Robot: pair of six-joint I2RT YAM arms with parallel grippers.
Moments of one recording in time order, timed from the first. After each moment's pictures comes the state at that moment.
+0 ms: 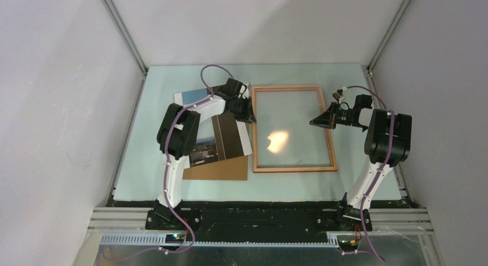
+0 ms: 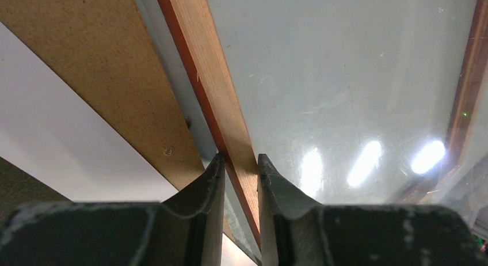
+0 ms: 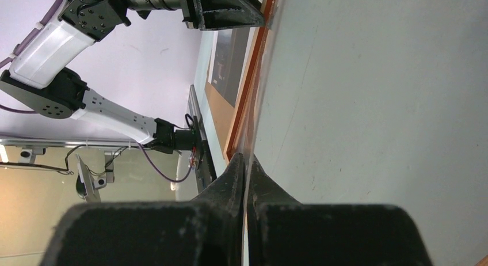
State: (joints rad) left arm -0.46 2.19 1.59 -0.36 0.40 -0.42; right arm -0.24 1.97 1.12 -0.26 -1.37 0.07
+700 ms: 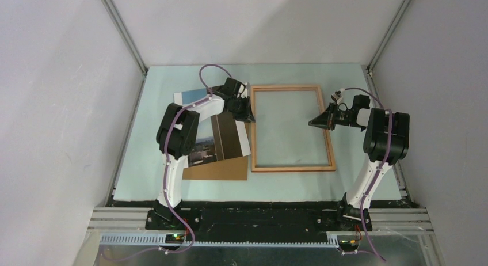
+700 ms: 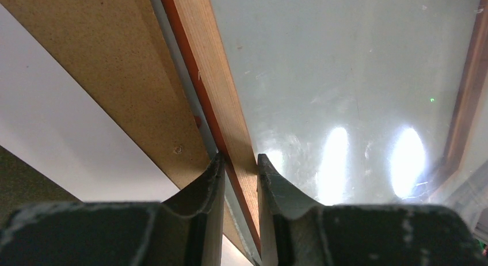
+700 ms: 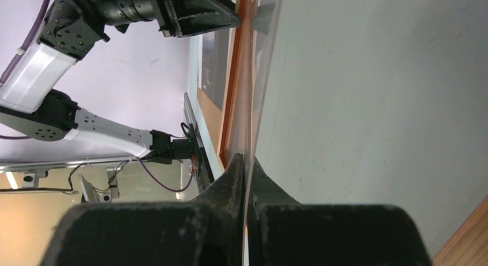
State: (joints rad) left arm -0.45 2.19 1.59 -0.36 0.39 -0.42; right arm -0.22 2.00 1.12 -0.21 -1.30 0.17
